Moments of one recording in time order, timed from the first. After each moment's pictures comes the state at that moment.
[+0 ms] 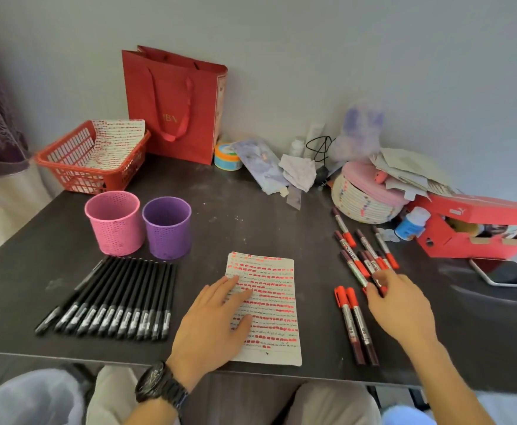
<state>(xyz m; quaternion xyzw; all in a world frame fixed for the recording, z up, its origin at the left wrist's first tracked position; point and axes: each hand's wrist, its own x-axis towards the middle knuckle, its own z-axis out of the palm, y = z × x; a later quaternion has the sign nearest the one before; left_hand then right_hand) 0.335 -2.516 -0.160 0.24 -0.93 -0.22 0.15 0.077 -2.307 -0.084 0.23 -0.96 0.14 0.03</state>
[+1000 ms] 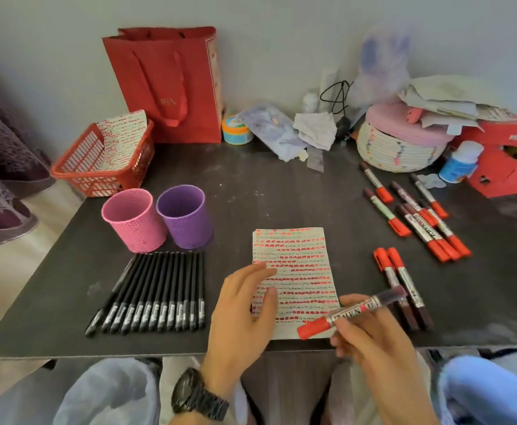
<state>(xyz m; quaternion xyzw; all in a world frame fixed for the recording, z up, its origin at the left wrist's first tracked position) 0.352 -2.495 -0.135 0.26 -0.85 -0.34 0.30 0.252 -2.319 -0.108 0.12 -0.62 0.72 -0.30</state>
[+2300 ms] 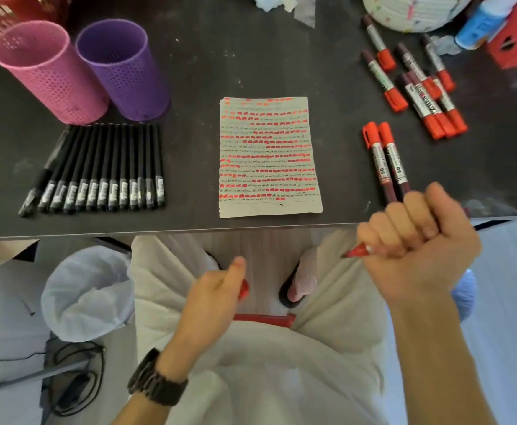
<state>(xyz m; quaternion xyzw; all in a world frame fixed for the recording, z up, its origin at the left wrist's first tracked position) 0.423 -2.414 -0.174 0.44 -0.70 -0.57 0.02 0.236 -2.277 -0.102 0.02 -0.36 0.86 -0.36</state>
